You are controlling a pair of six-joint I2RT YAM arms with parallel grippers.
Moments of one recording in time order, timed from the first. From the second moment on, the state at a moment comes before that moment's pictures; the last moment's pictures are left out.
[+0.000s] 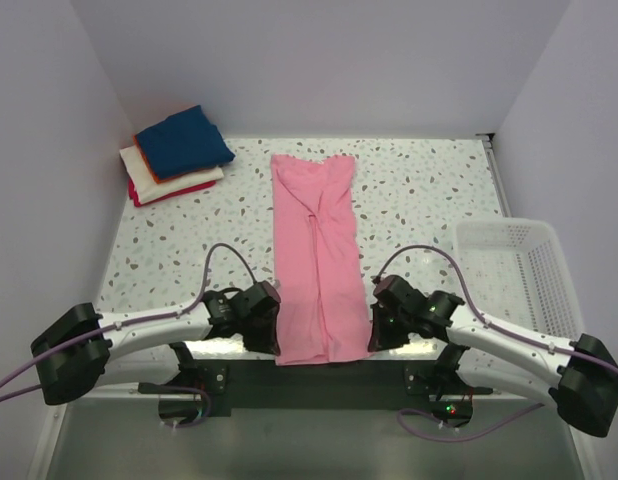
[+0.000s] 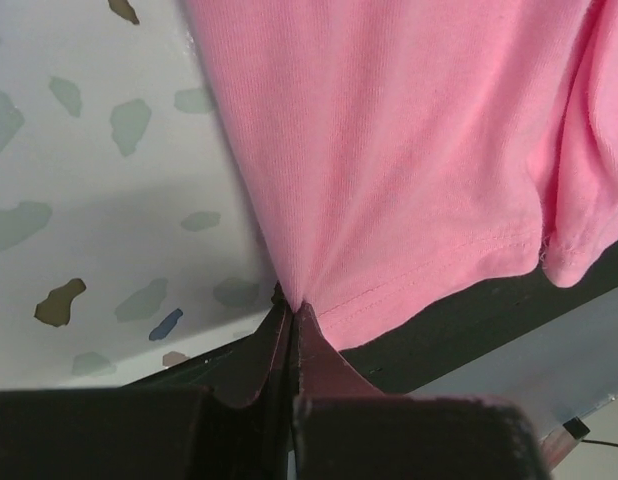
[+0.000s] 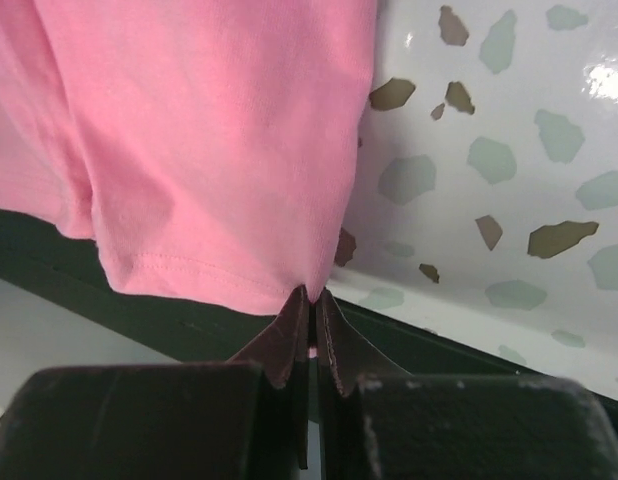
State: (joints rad) left arm -1.01 1.15 0.46 -0.46 0.13 -1.01; right arm 0.89 0.96 0.46 -0.67 -0.13 0.85
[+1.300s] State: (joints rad) left arm -0.62 1.52 0.93 -0.26 -0.09 -0.87; right arm 0.62 1.67 1.21 -0.56 0.21 0.72
